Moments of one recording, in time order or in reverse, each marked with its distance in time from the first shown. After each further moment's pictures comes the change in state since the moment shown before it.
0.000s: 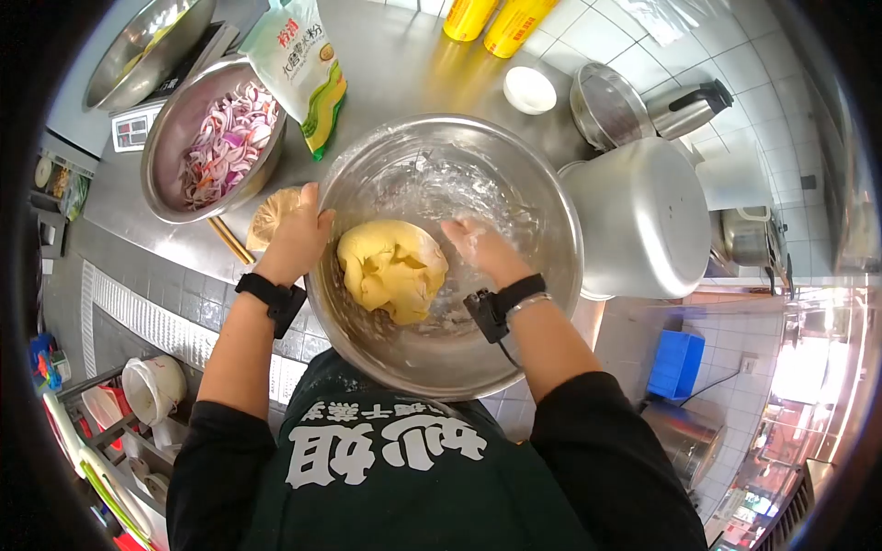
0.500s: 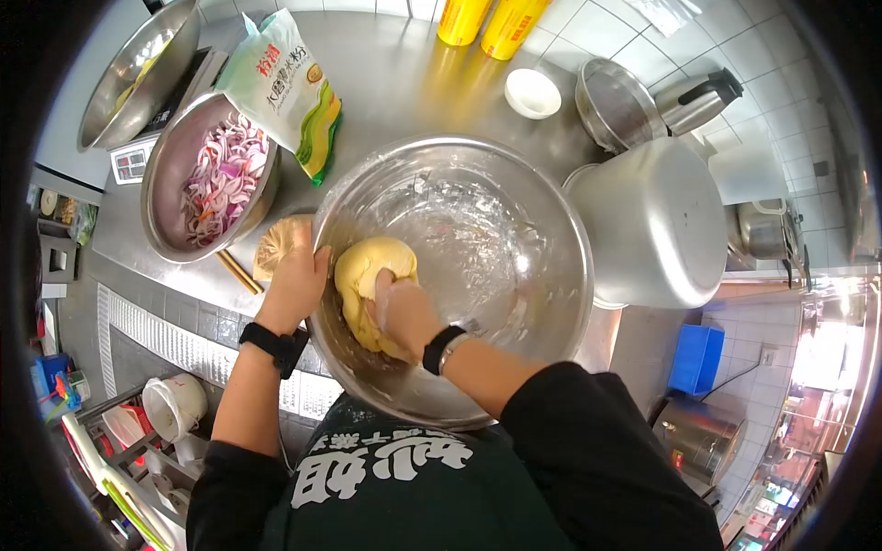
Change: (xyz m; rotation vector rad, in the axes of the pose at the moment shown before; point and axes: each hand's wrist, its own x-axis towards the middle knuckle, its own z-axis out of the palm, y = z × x) left_hand -0.003 -0.007 0.005 0.064 0.079 0.069; right_hand -0.008 -0.075 0.110 -0.385 0.168 -0.223
